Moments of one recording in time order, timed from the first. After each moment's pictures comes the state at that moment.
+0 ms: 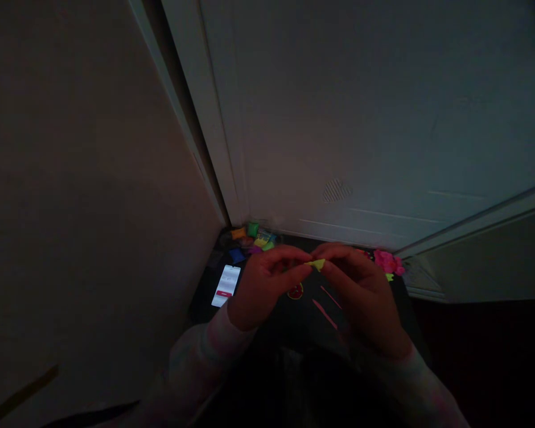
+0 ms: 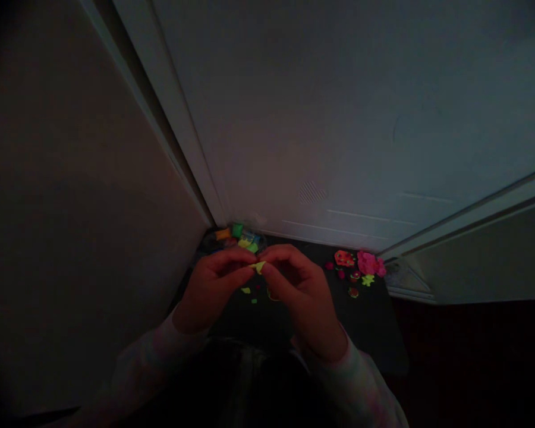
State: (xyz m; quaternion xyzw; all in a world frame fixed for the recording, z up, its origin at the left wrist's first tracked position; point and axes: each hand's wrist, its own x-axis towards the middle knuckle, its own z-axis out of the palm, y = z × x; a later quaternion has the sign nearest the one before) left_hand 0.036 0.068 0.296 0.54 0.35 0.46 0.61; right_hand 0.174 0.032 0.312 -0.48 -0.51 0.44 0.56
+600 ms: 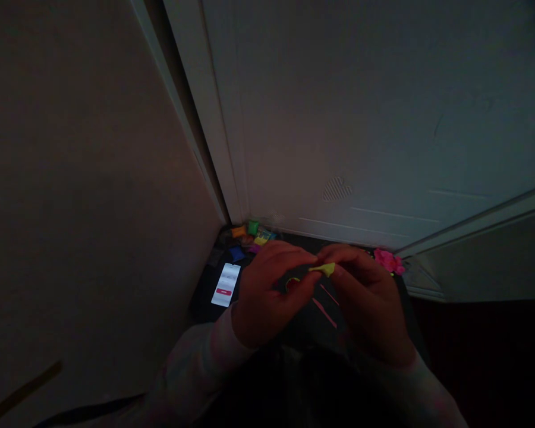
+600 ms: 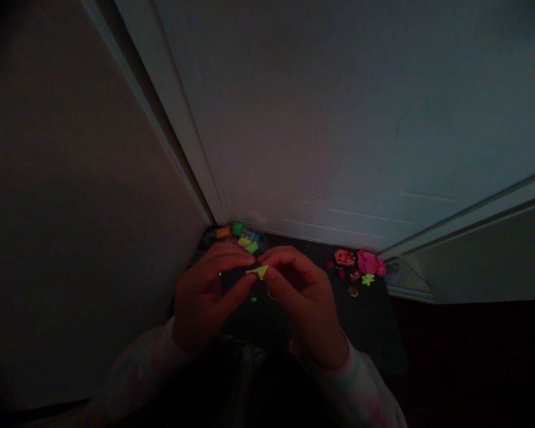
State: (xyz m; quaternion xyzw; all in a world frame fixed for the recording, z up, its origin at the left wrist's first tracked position) left_hand 0.037 0.059 0.309 0.72 0.30 0.57 0.26; right_hand 0.171 0.027 0.314 -0.44 -0.48 0.47 0.60
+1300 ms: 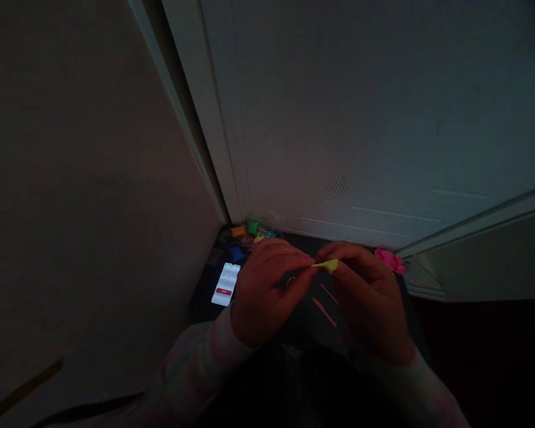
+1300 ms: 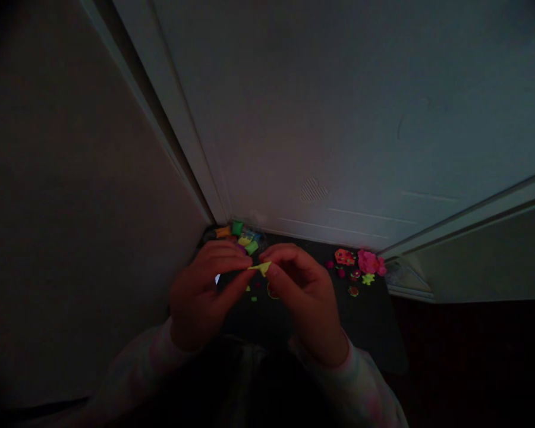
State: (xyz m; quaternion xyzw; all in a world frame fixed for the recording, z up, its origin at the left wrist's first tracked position) left_hand 0.036 0.060 0.307 0.74 0.31 0.57 0.20; right_hand 0.171 0.027 0.310 -0.46 -0.45 0.47 0.60
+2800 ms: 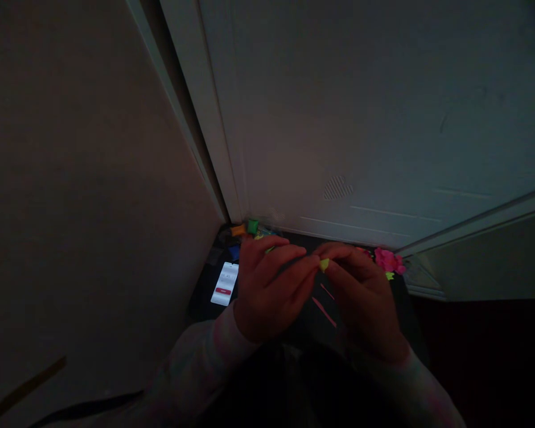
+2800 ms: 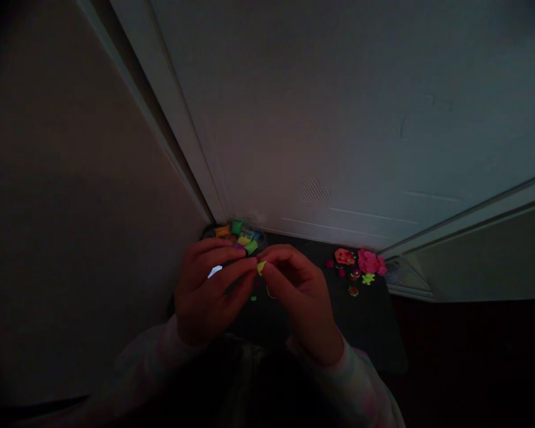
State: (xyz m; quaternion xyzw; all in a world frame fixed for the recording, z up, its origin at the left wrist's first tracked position) left_hand 0.035 0.062 0.299 0.78 0.31 0.54 0.00; right_hand 0.170 0.029 0.308 -0.46 -0.44 0.50 0.59
